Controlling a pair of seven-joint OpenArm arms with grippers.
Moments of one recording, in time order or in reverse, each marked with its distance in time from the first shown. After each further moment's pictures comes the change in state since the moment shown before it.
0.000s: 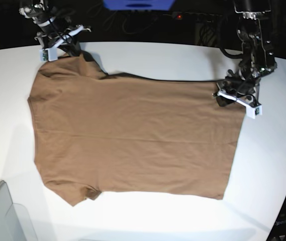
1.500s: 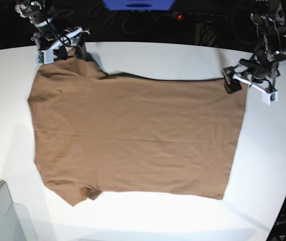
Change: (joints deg) left arm 9.2 -3.4 -5.4 11.2 1.1 0.9 6.3; right arm -1.0 -5.0 5.4 7.5 0.3 0.2 -7.1
